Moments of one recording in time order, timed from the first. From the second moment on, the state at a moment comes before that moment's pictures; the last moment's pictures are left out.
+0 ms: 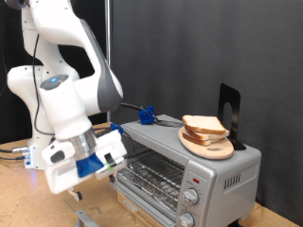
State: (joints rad) arm -0.52 0.08 0.36 -2.46 0.51 2.63 0.34
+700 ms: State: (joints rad) arm -0.53 -0.11 0.32 -2.46 0.90 2.16 -0.08
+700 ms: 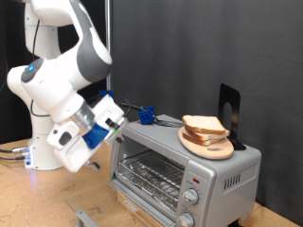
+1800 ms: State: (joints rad) arm -0.49 -0.39 0.29 -2.45 0.99 1.91 -0.14
